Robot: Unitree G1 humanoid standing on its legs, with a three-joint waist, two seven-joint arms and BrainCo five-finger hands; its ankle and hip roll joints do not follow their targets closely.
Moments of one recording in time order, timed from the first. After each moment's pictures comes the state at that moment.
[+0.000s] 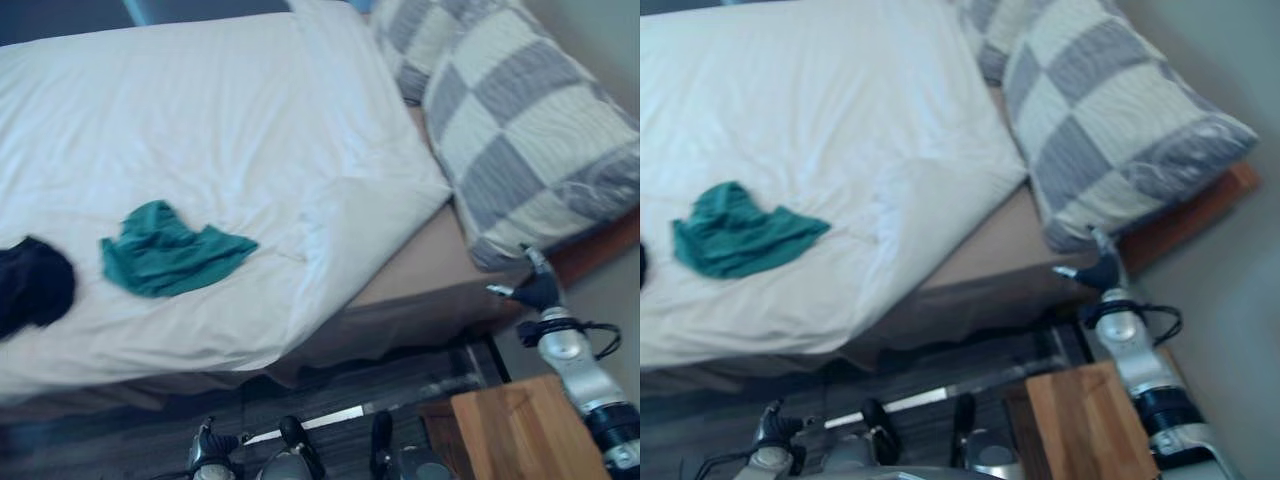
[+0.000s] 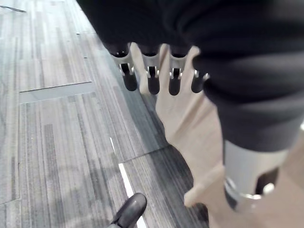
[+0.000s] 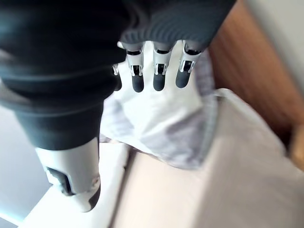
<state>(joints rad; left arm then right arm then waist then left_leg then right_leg) 0.03 0.30 -0.10 1.08 0.00 -0.07 0.28 -0.23 -0.70 0.14 0.33 -0.01 -0.08 -0.32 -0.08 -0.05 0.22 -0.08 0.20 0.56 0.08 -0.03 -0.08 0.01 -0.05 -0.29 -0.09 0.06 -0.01</state>
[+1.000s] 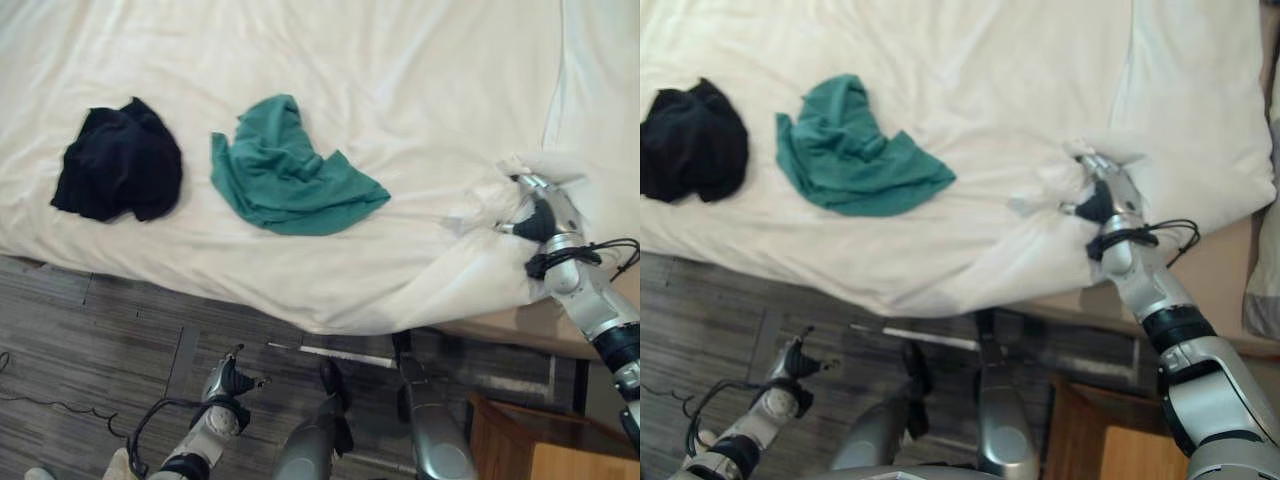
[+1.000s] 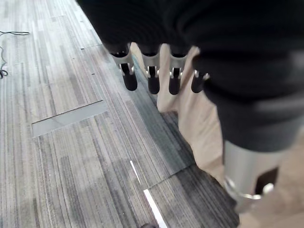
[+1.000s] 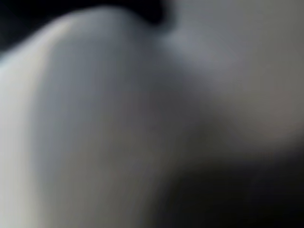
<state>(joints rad) -0.12 0.42 -0.33 0.95 0.14 -0.12 0.24 -0.60 -0.80 0.36 0.51 -0.31 -0.09 -0.40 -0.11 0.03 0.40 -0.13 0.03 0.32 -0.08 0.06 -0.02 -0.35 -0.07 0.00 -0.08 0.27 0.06</state>
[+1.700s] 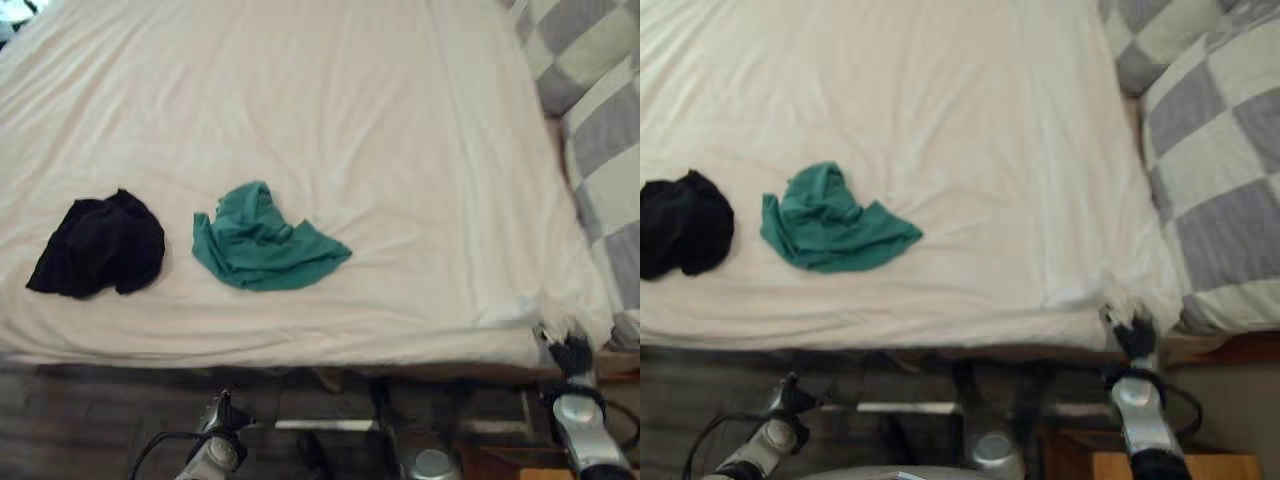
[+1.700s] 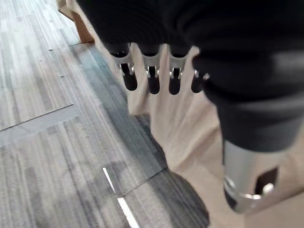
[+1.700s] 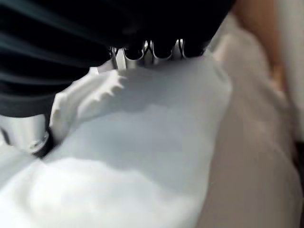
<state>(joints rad) -0.05 0.35 -0.27 1.07 0.22 -0.08 0.24 0.04 -0.37 -0.18 0.65 0.08 -0.15 -0.40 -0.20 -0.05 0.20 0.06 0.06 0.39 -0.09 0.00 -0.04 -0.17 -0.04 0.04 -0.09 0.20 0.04</state>
